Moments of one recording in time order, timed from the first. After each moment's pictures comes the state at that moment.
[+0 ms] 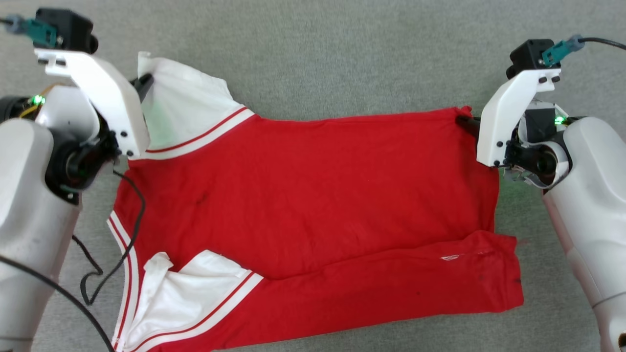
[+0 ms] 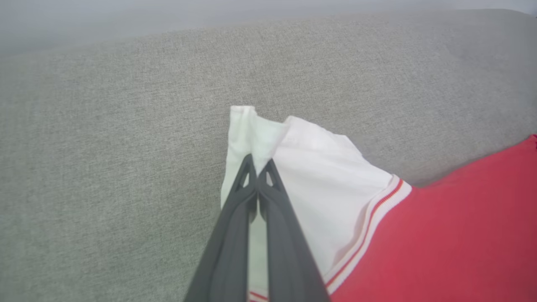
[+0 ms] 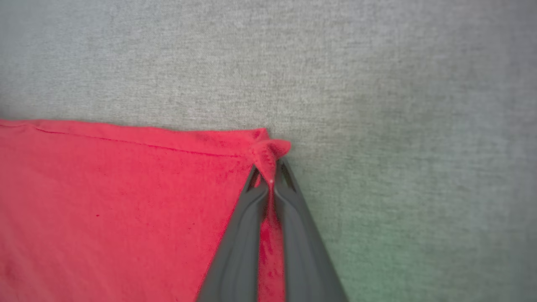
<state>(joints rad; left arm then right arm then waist) -0.86 0.57 -0.44 0.36 -0.81 0.01 0.54 -0.93 -0.23 0.33 0.80 0.64 0.13 0.62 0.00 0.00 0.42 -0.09</state>
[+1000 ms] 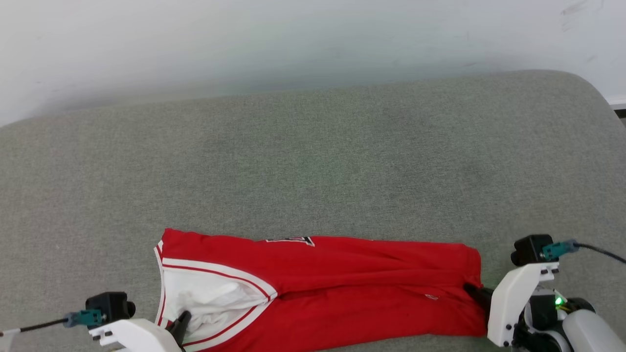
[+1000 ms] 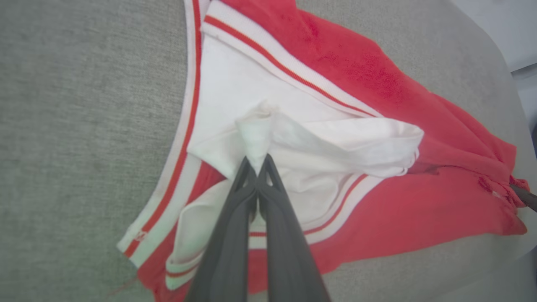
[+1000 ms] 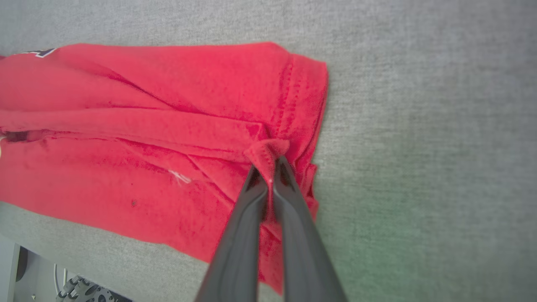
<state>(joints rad) 0.03 0.49 -0.34 0.05 -0.99 0.19 0.21 -0.24 -0.31 0.28 0.44 0.65 0.13 0.48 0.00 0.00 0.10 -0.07</state>
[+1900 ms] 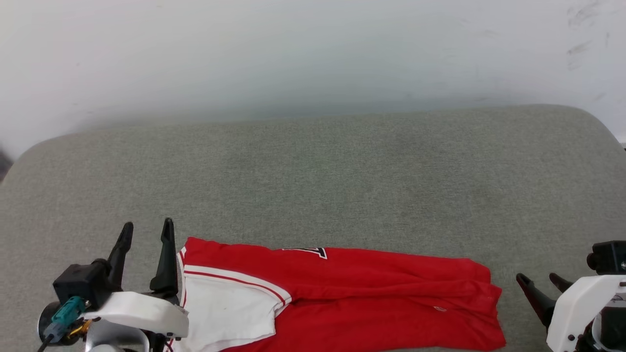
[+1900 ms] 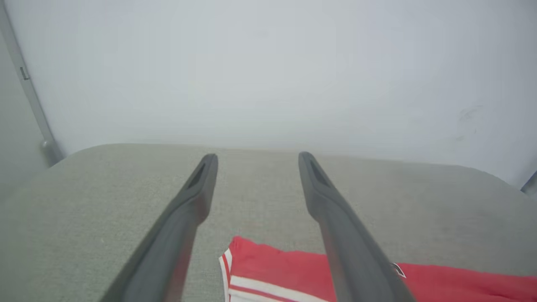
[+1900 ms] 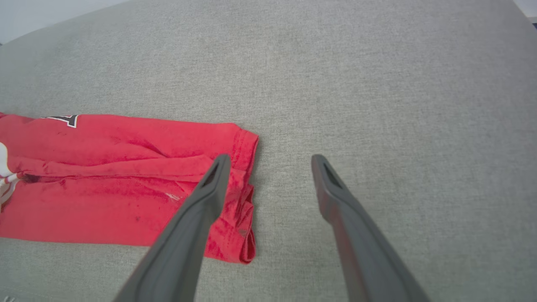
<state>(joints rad) -0.03 0.46 -0.31 -0.03 -0.67 0.25 -0.24 -0.01 -0.29 -0.06 0.06 0.46 0.13 0.56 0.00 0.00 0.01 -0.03</state>
